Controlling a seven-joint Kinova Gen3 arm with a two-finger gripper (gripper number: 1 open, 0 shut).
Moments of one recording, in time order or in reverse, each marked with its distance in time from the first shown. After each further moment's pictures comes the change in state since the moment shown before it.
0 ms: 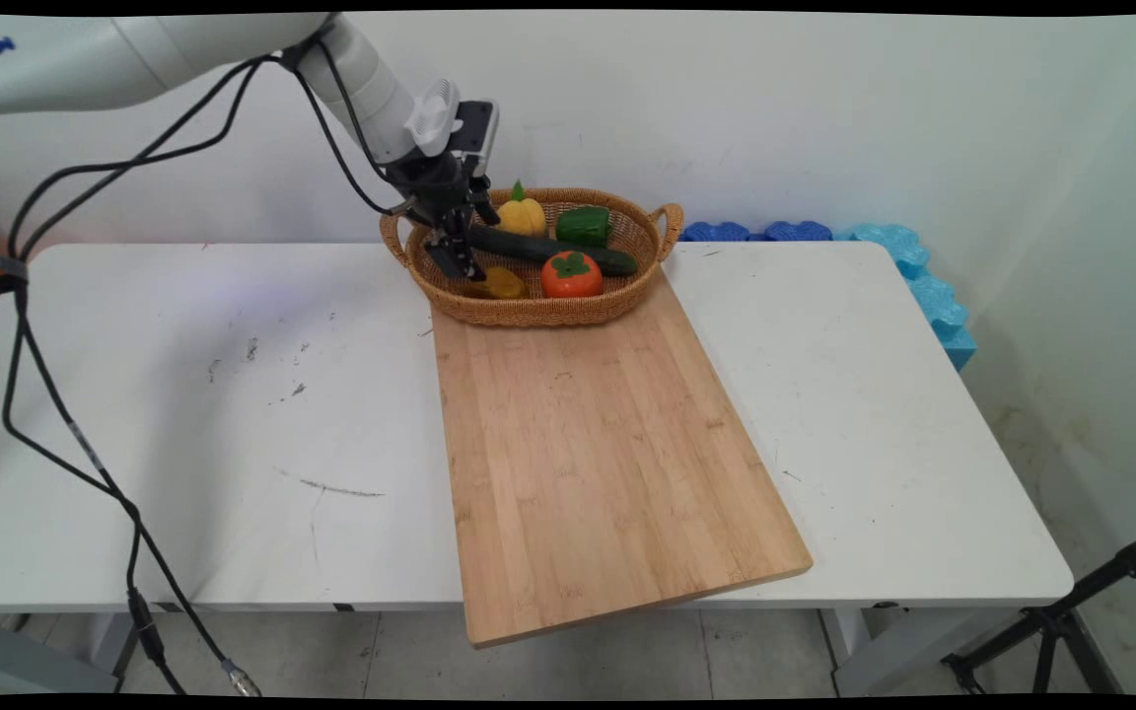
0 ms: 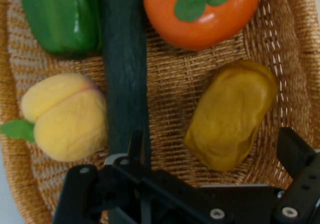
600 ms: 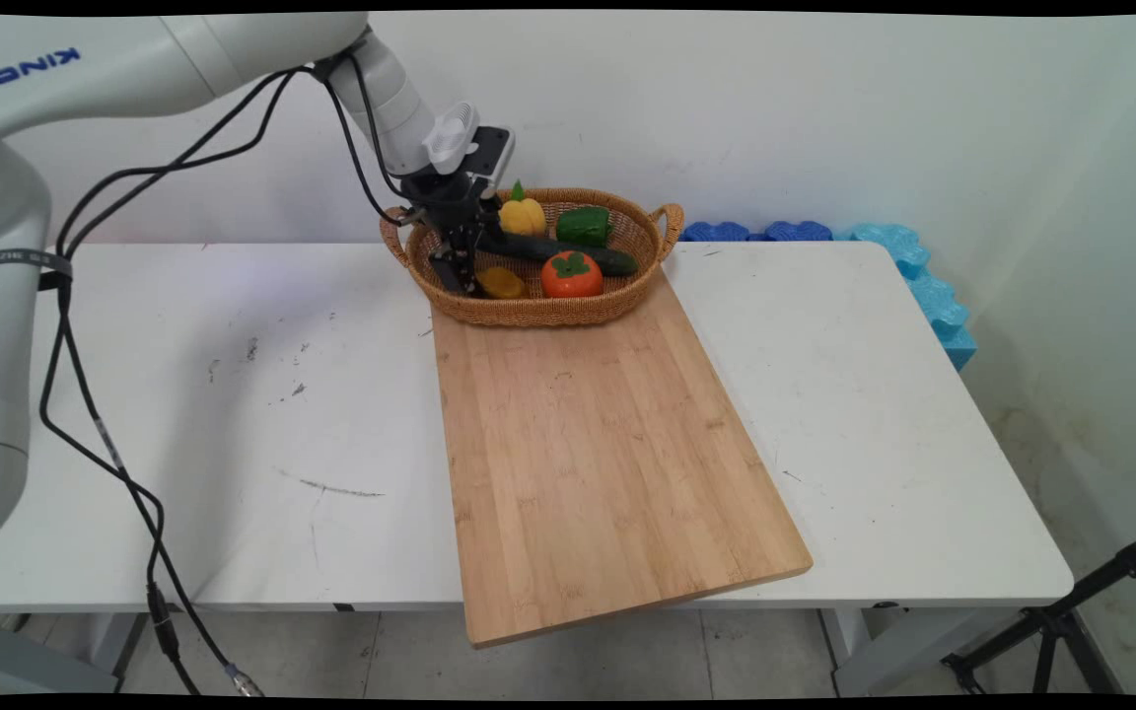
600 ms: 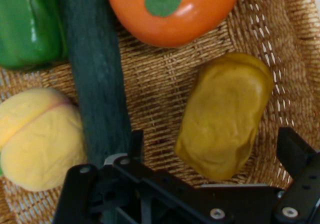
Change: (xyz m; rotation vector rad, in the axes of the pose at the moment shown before) arm 0.003 -0.013 0.029 -0.083 -0.034 0.097
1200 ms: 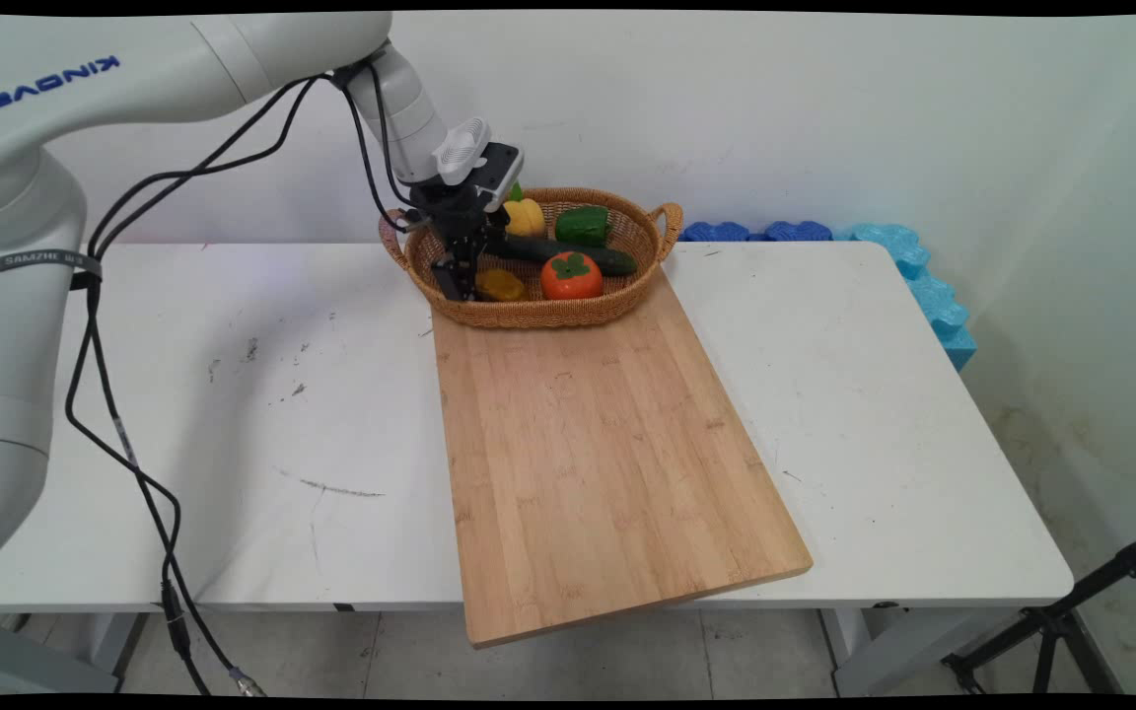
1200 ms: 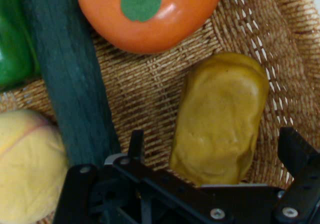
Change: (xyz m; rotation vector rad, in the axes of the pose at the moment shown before) arm 0.002 -0.009 0.019 -0.066 -0.012 0.069
